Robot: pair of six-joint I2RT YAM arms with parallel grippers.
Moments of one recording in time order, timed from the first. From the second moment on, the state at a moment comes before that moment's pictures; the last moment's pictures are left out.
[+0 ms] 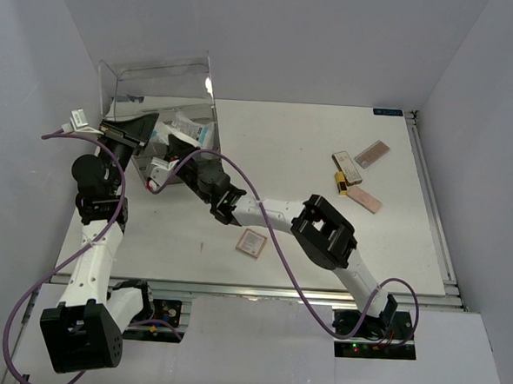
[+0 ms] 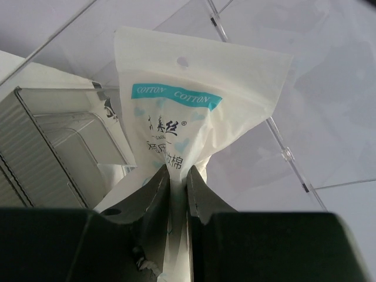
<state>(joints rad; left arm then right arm) 0.15 0.96 0.71 0.61 0.38 -1.18 1.11 2.27 1.72 0.80 0.19 -1.07</state>
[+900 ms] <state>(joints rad) 0.16 0.96 0.73 0.57 0.39 -1.11 1.06 2.41 1.85 0.84 0.09 -1.08</state>
